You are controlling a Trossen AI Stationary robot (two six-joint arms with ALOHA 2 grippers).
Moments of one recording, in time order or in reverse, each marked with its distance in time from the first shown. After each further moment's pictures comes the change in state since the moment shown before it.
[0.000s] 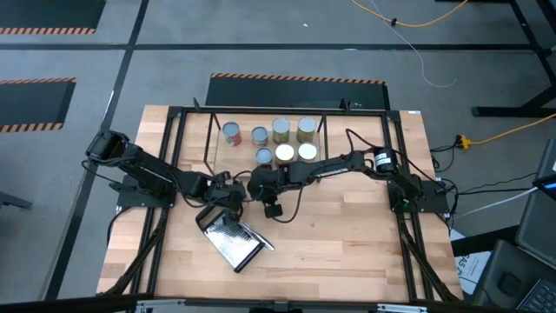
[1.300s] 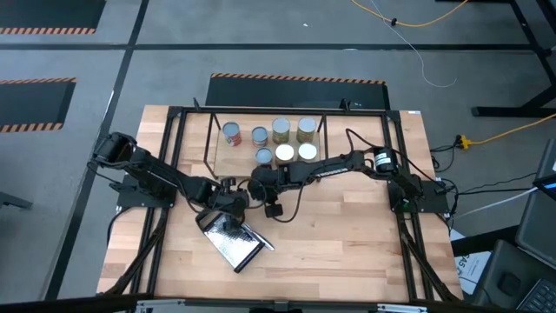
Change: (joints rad) left arm -0.034 0.090 0.025 0.015 0.051 0.061; right arm -0.003 0.000 0.000 -0.006 0.001 -0.006
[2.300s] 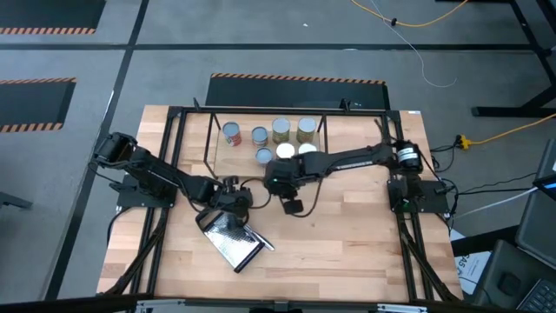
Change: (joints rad) left arm 0.000 0.002 0.067 -0.002 -0.047 0.000; right arm 0.011 -0.215 -0.040 -0.350 0.000 0.048
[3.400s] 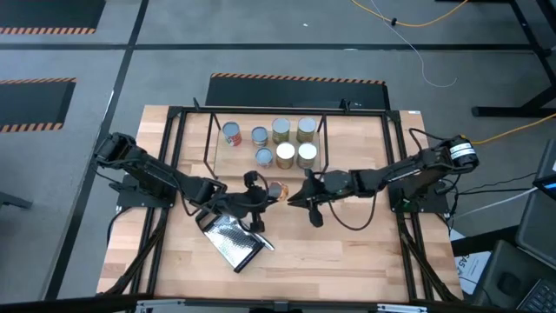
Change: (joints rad) left arm -0.053 -0.003 0.158 0.395 -0.261 0.248; right arm 0.109 -0.481 -0.932 1.255 -0.010 0.399
